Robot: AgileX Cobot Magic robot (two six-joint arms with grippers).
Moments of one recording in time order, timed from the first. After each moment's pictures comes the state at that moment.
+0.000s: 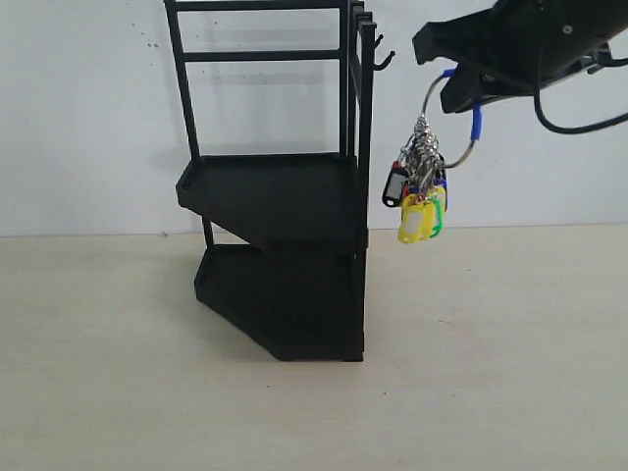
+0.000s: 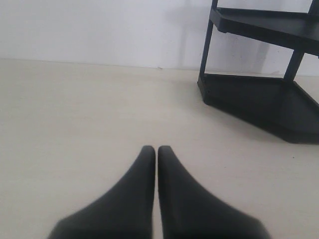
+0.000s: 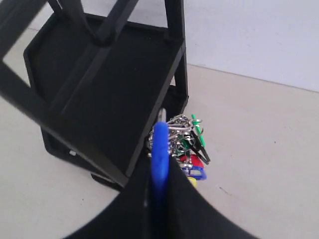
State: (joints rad) left arm 0.00 0.00 0.00 -0.15 0.29 0.07; right arm 0.17 1.57 -1.58 0.27 0.82 -0.14
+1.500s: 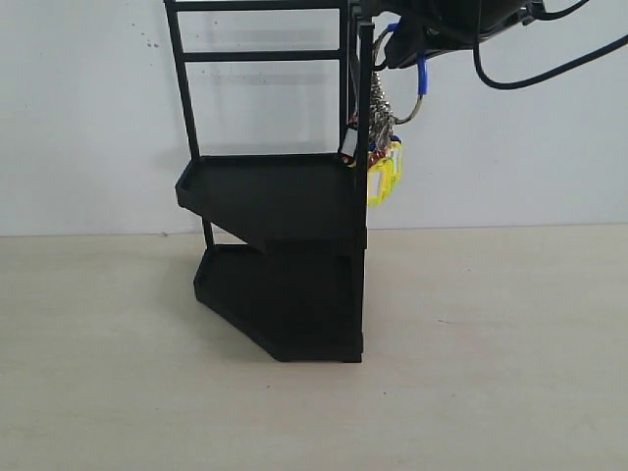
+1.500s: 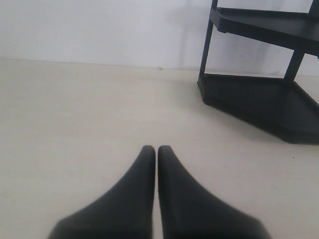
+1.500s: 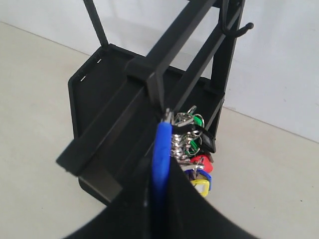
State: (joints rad) left arm 0.00 0.00 0.00 -0.15 0.29 0.07; right arm 0.23 1.69 -1.82 0.32 0.87 -0.22
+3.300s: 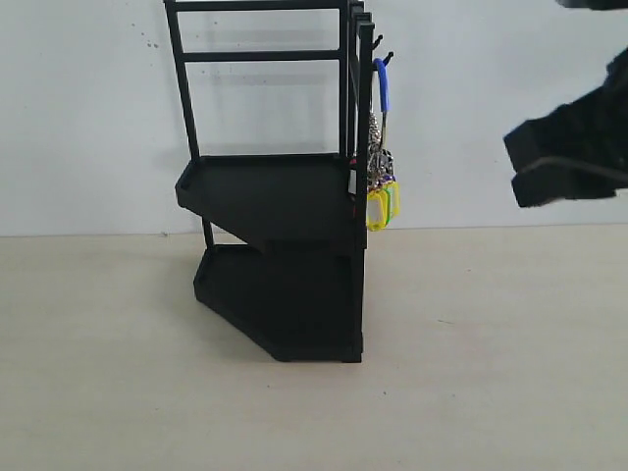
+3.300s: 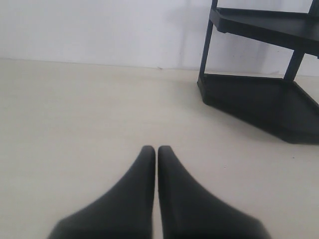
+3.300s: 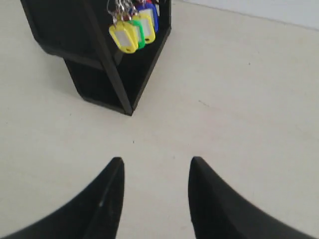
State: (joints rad) left arm 0.00 0.00 0.00 -0.15 0.29 0.07; right arm 0.23 1.16 -1.15 0.10 0.86 -0.02
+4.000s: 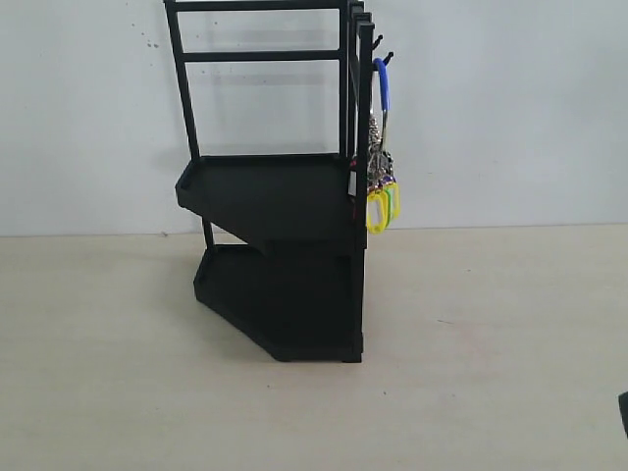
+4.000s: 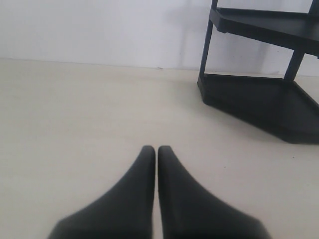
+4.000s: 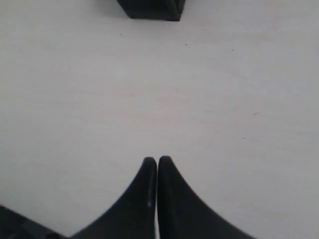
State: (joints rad) left arm 0.00 0.00 0.00 -0.15 0.29 0.07; right arm 0.23 0.70 -0.71 0.34 0.94 0.07
